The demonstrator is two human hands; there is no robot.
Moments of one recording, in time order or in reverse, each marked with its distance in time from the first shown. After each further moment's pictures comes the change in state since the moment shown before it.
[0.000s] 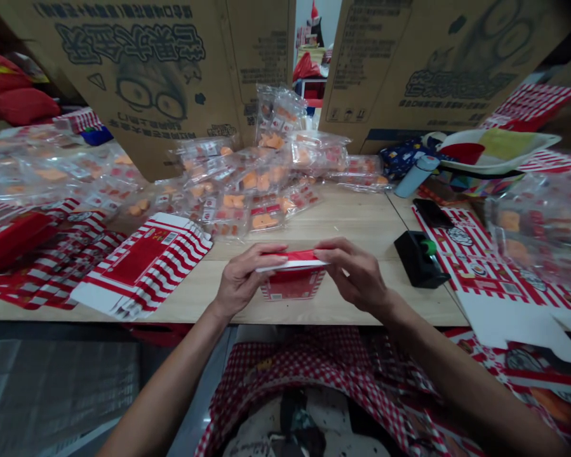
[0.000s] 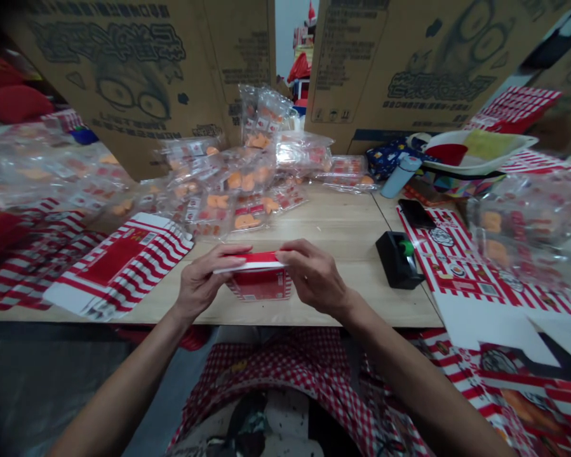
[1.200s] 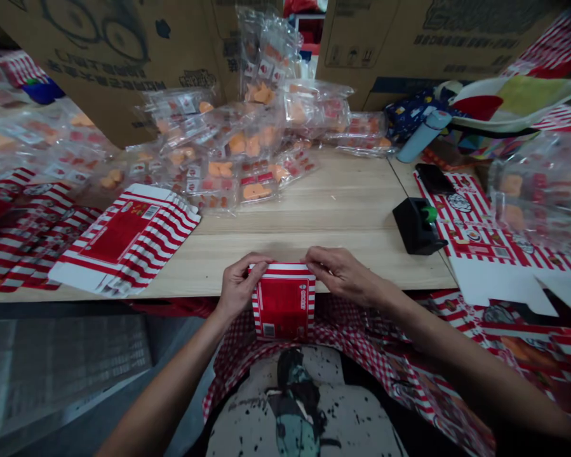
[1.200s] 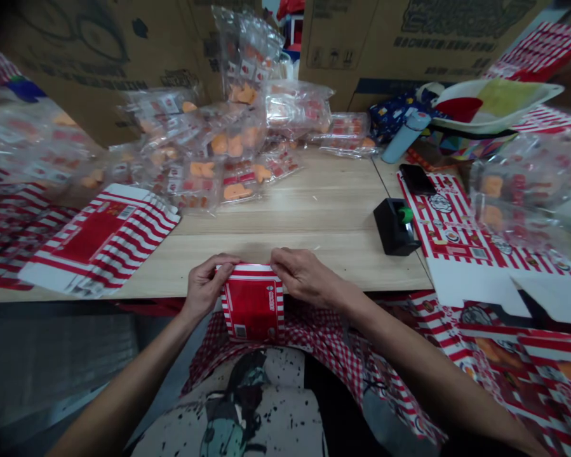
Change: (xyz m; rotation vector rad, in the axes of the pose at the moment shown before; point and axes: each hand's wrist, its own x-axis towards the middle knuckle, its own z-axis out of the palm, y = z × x) left_hand -0.076 -0.037 0.035 -0.094 0.186 -0.405; right_hand -0.028 -0.019 0.016 0.232 -0.497 0.449
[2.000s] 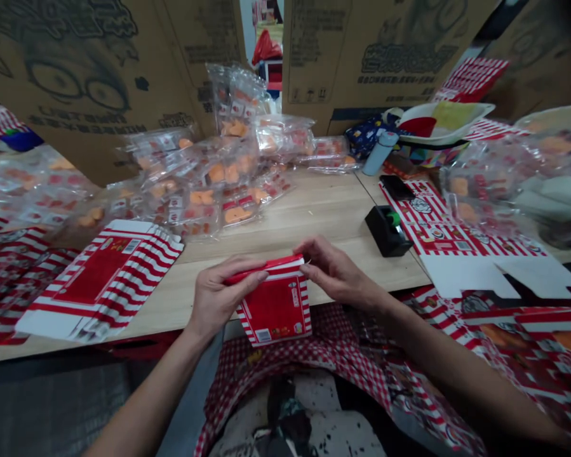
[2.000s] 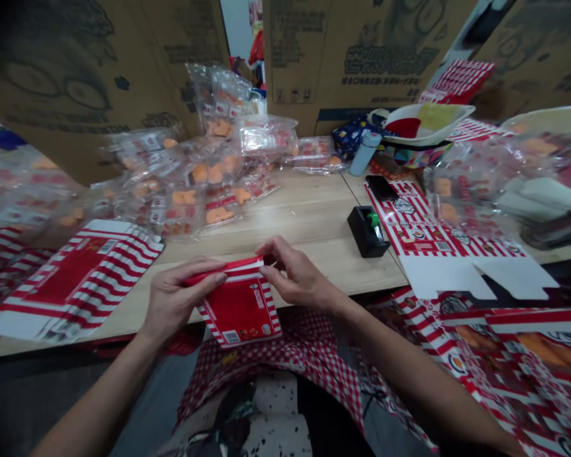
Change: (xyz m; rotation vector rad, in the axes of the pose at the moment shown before) left_hand 0.035 0.079 0.009 0.091 -0.109 0.086; right_hand -0.007 -0.016 -0.023 0.376 0.302 -0.008
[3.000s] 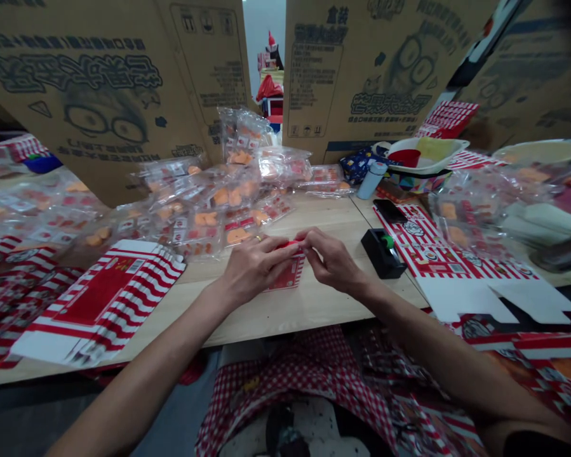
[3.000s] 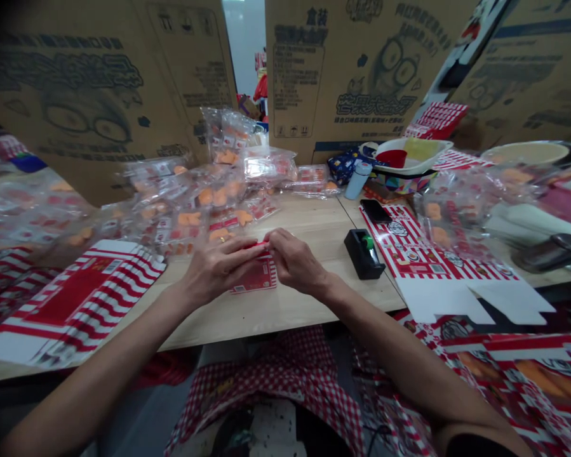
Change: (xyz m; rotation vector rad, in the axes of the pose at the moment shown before) left_hand 0.087 0.010 0.011 0.723 -0.192 0.721; right_hand 0.048 0.010 -0.033 -0.474 0.148 -0.433
